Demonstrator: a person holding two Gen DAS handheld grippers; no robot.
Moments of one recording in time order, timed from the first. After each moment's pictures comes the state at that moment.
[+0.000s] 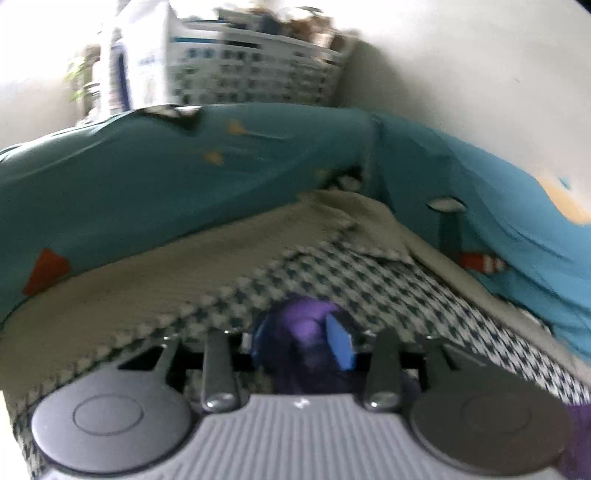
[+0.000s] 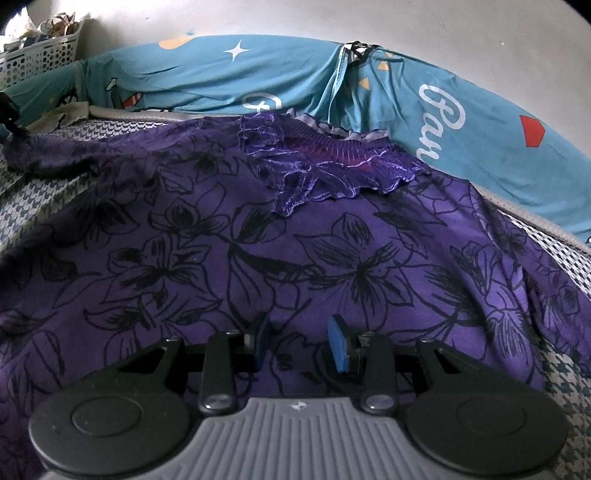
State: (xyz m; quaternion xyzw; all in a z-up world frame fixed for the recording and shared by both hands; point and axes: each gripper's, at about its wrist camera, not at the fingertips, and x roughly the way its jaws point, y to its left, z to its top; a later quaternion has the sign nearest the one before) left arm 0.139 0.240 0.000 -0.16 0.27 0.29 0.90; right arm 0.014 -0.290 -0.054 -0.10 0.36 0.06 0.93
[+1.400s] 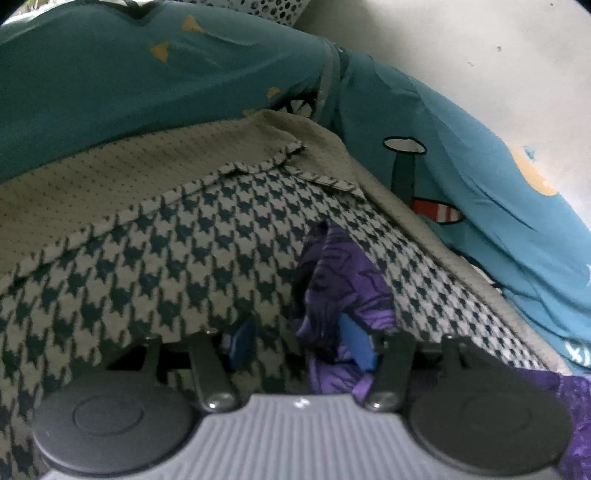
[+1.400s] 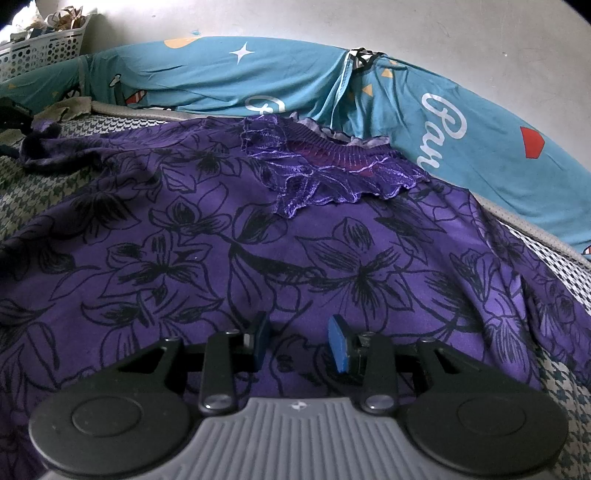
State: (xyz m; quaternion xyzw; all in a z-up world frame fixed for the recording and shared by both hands) left arm 0.157 0.248 -0.044 -0.25 0.34 0.15 0.90; right arm 0.011 -0.285 -0.057 -0.12 0.35 0.06 0.93
